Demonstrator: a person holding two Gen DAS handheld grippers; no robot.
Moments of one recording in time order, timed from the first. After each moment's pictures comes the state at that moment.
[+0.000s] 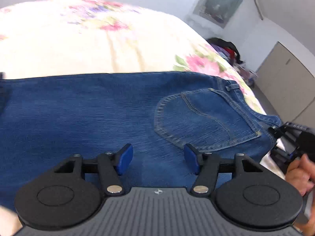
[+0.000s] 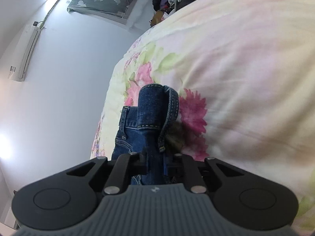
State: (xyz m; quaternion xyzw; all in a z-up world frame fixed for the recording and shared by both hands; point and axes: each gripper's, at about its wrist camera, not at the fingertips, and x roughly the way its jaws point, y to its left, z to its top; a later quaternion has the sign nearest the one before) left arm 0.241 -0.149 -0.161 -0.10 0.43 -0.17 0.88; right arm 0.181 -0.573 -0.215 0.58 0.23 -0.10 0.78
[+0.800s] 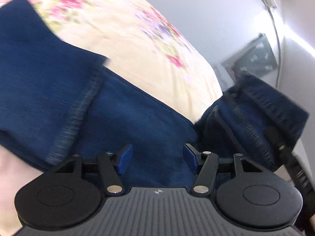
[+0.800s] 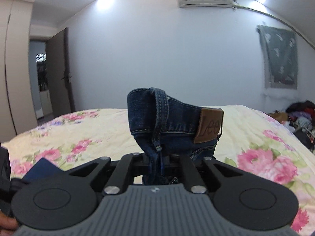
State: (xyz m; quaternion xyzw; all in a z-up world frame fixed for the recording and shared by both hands) left arm 0.206 0.021 -0.156 -0.36 0.39 -0.10 0.84; right arm 0.186 -0.297 -0.048 0.02 0.15 0.14 0.98
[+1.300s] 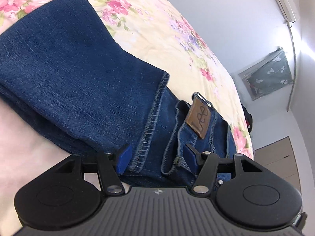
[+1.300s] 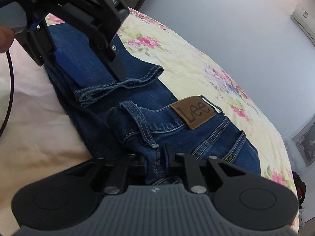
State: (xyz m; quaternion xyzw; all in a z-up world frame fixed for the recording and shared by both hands) left arm 0.182 0.089 -0.170 -0.38 0.40 -0.06 0.83; right arm 0.169 -0.139 -0.179 -0.33 0.26 0.24 0.88
